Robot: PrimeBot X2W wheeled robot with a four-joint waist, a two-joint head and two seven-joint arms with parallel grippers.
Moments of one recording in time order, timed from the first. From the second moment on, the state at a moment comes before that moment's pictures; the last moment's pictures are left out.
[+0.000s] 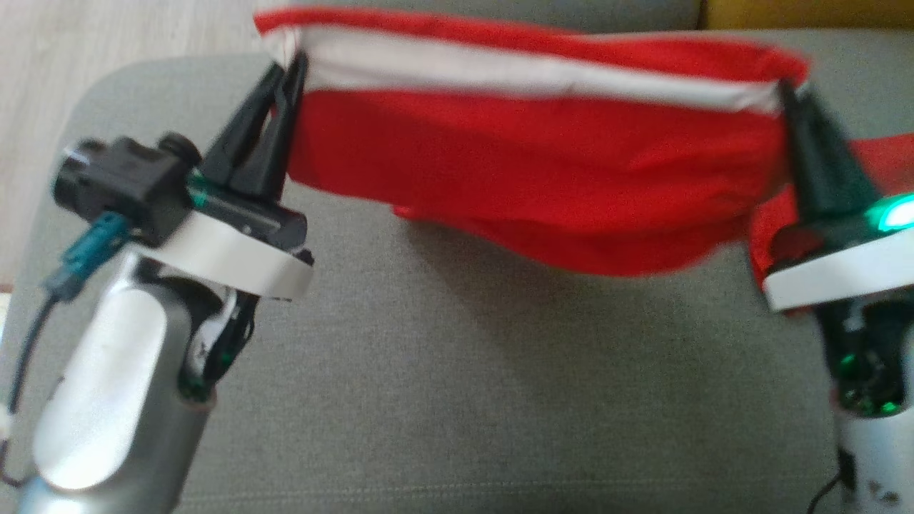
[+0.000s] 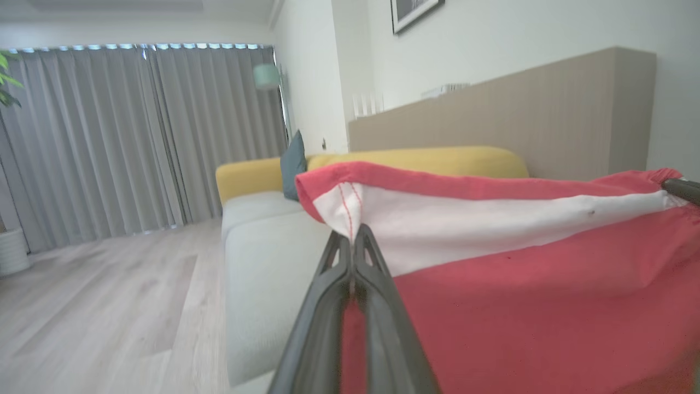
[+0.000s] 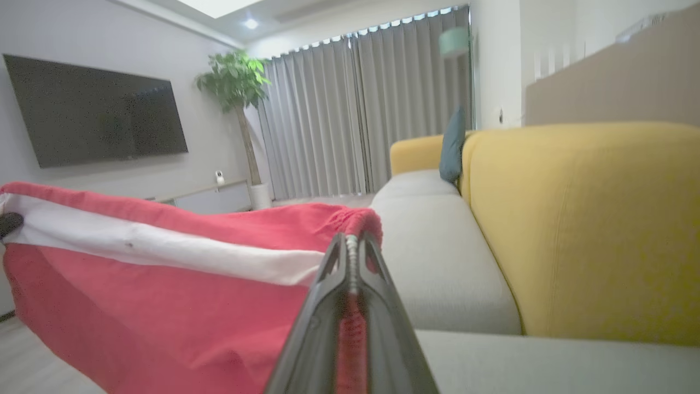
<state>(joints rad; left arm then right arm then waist) -0.44 0.30 -0.36 -0.14 -0.32 0.01 -0.01 -0.26 -0.17 0.04 -0.23 0.39 0.13 0.21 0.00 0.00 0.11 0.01</state>
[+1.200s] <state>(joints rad) -1.16 0.15 -0.30 0.76 -0.38 -0.12 -0.26 -1.07 -0.12 0.35 0.61 0.56 0.13 -0.17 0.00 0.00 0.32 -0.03</state>
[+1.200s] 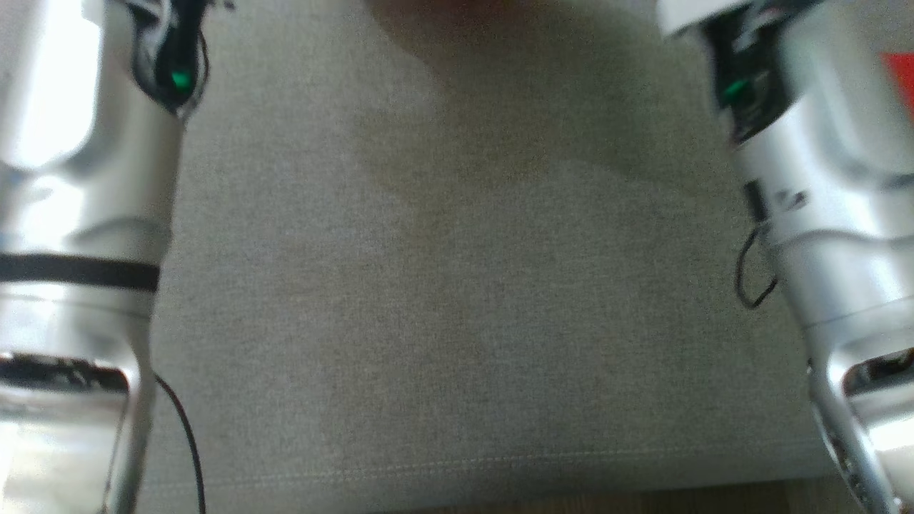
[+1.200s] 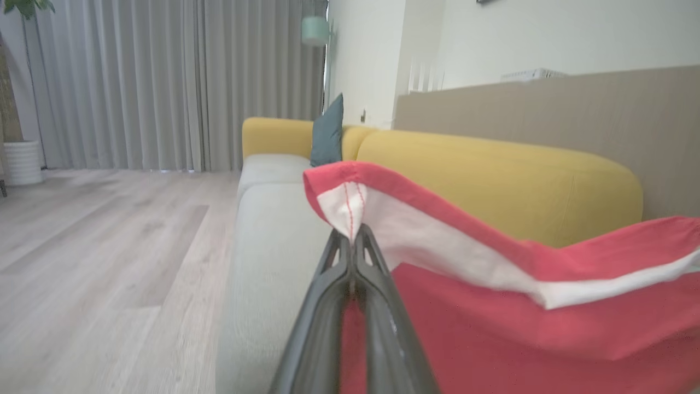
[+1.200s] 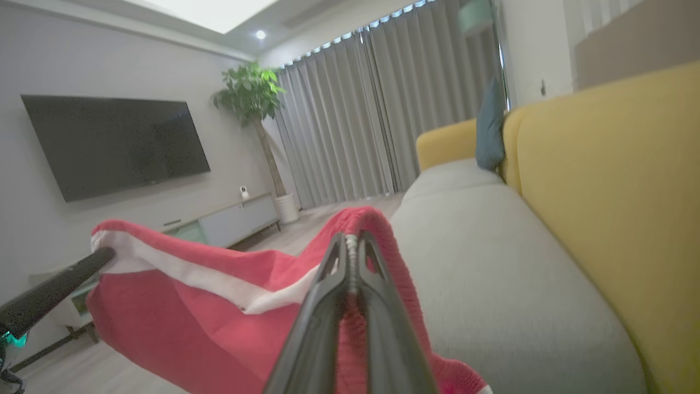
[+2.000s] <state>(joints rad) -0.23 0.11 -0.20 0.23 -0.35 -0.12 -0.26 -0.22 -0.19 0.43 0.29 0.64 0.13 -0.25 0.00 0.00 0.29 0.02</state>
